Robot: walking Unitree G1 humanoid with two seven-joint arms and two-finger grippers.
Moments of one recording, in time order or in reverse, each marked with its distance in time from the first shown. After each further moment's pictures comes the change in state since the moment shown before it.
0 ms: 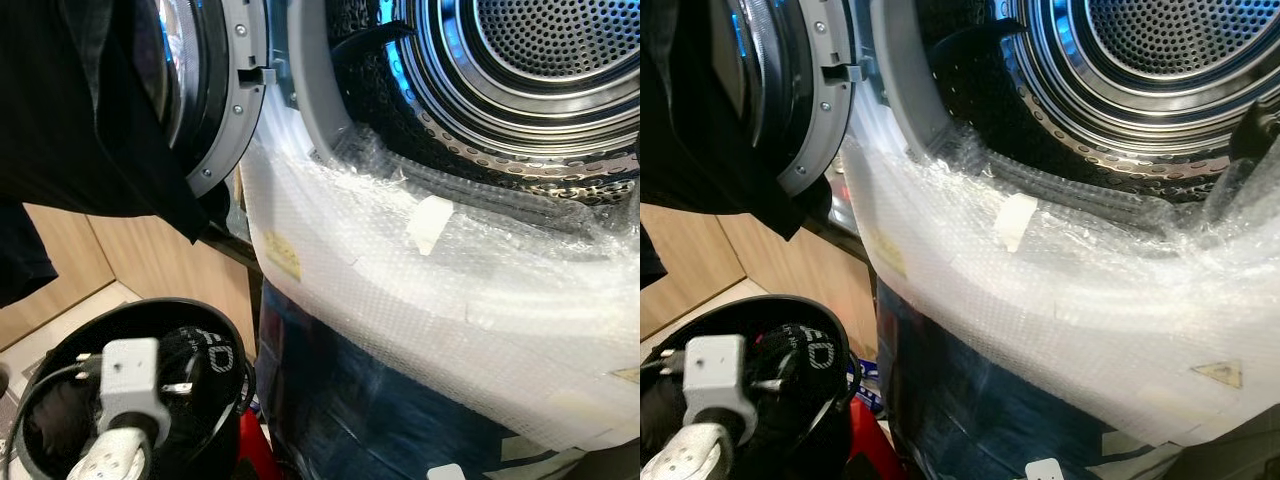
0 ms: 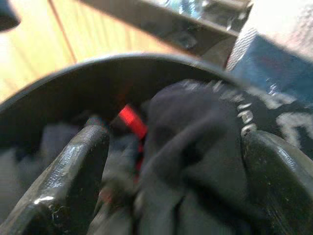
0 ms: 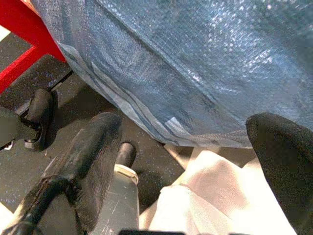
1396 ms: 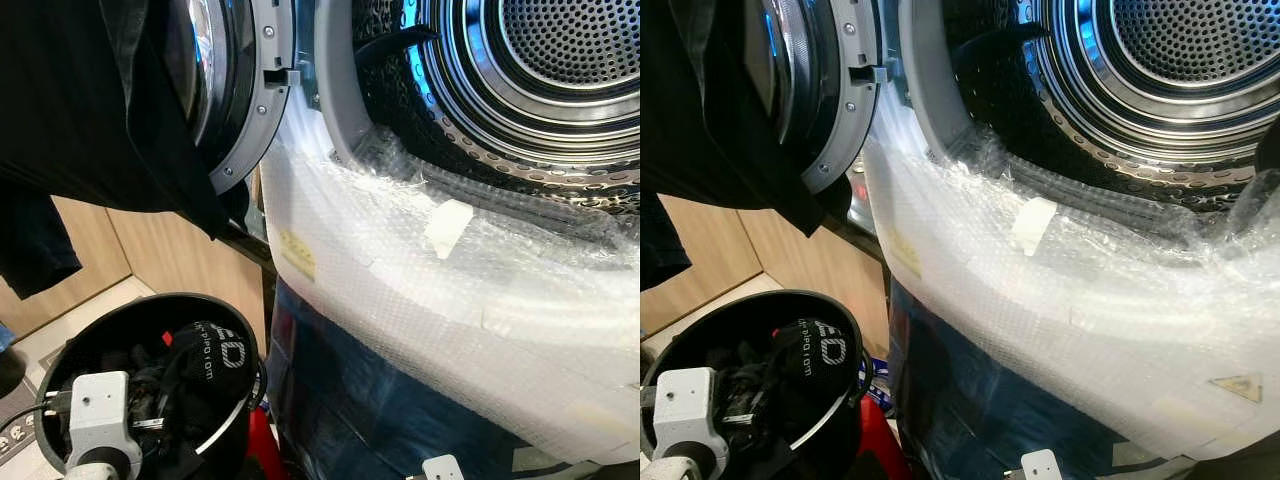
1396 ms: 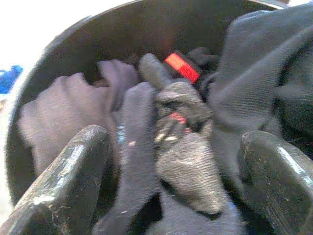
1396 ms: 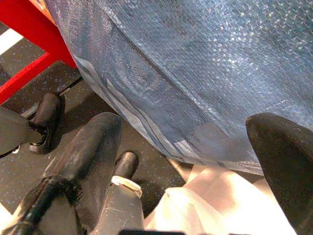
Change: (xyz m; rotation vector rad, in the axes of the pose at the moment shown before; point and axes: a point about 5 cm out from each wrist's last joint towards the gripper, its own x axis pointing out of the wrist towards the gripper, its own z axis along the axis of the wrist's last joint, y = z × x) left arm -0.012 0.018 -0.017 0.019 0.130 0.058; right arm 0.002 0.003 0.010 -0.014 -0.019 0.018
